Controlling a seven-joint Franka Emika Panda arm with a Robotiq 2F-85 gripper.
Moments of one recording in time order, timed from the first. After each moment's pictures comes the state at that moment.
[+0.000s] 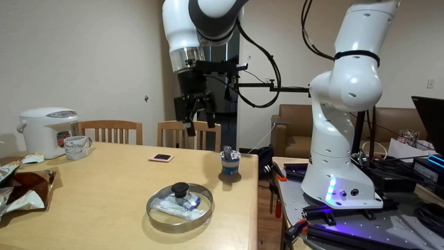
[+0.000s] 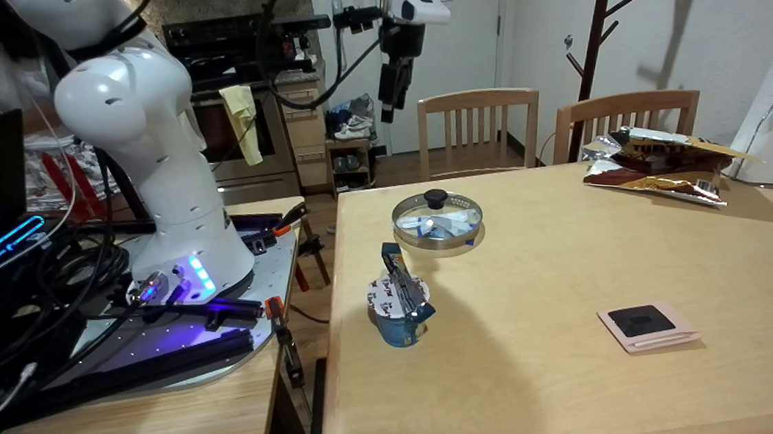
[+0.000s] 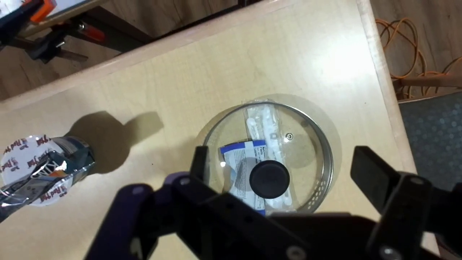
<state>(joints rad) 0.07 -0.25 0.17 -2.45 0.15 2.02 0.56</state>
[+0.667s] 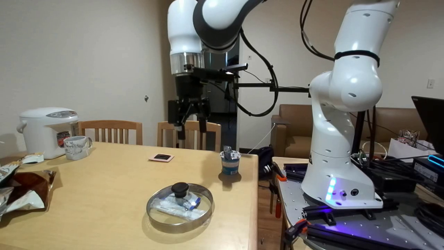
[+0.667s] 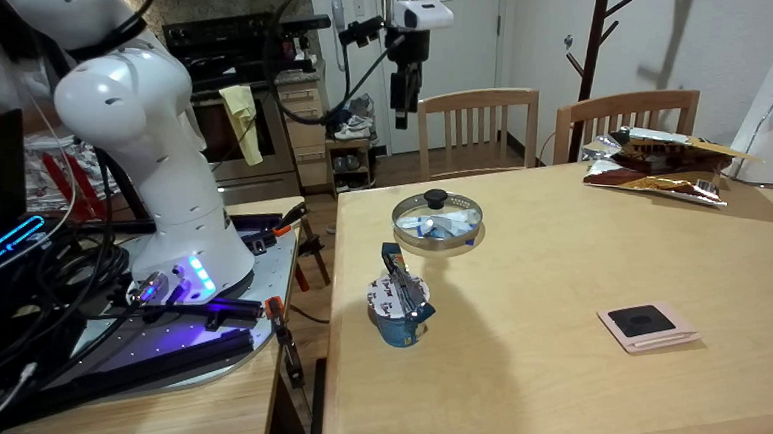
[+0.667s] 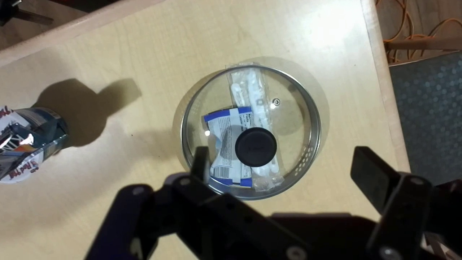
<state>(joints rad) 0.07 -0.24 0.17 -2.50 0.15 2.21 0.56</state>
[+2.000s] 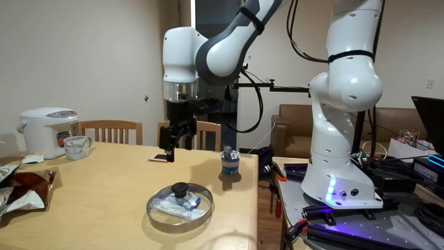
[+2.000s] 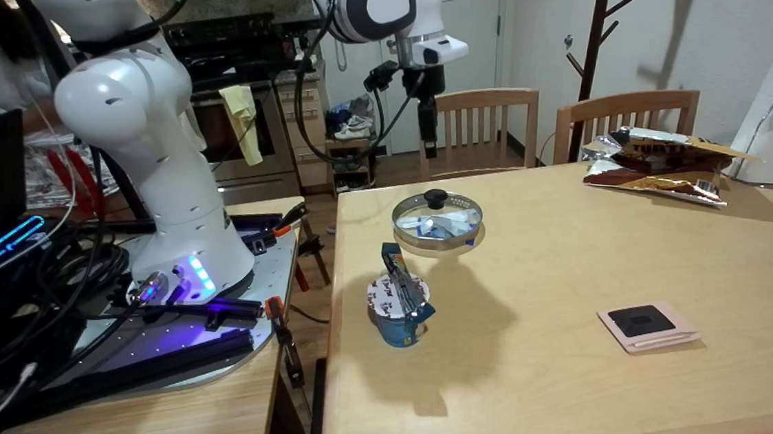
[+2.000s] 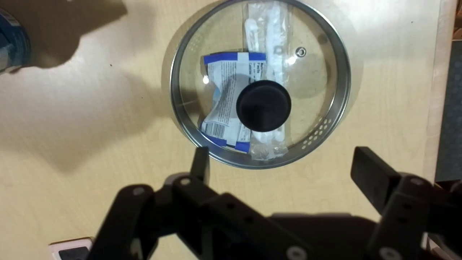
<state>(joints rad) 0.07 -0.06 0.18 -2.53 -0.08 2.52 0.57</state>
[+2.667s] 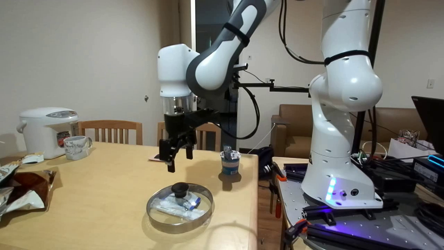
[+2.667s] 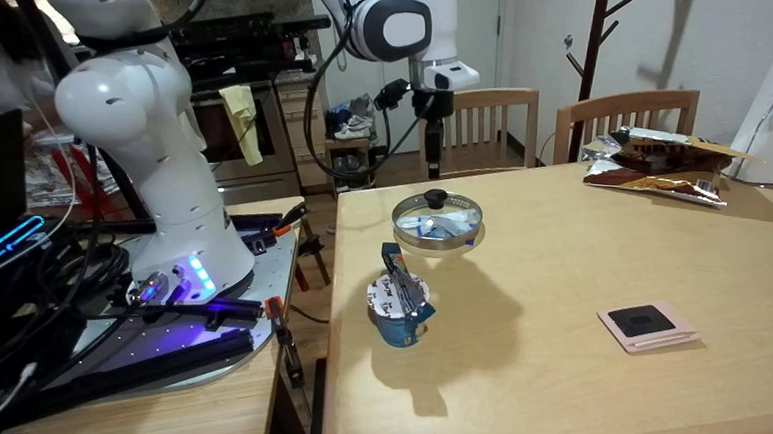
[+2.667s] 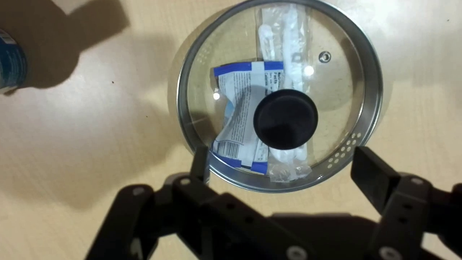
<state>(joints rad) 0.08 0.07 0.14 -2.48 -0.08 2.53 0.58</state>
